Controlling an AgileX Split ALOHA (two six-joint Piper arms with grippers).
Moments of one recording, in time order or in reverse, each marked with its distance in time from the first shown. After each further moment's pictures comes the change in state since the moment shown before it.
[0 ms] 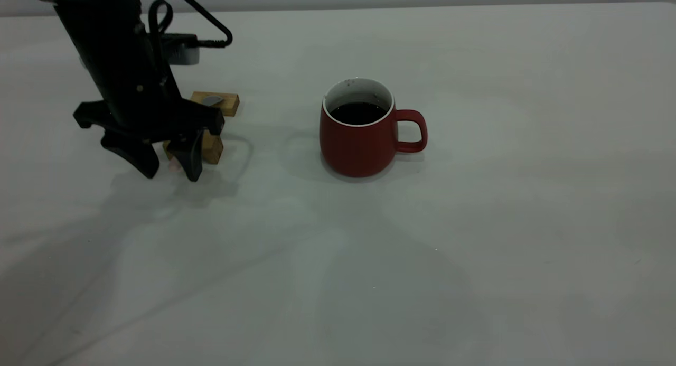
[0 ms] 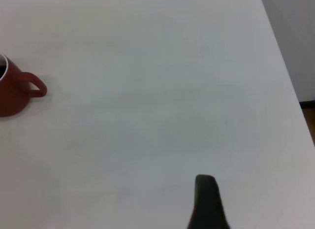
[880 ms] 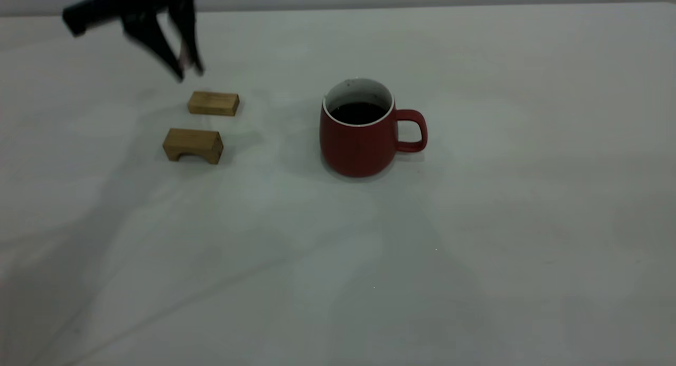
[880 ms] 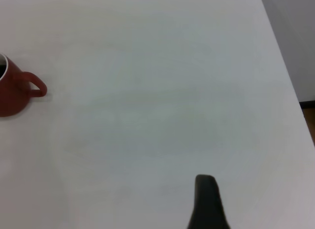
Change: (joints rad) left arm 0.000 -0.147 -0.329 -0.222 0.501 -0.502; right arm 0.000 0.000 0.000 0.000 0.000 -0.001
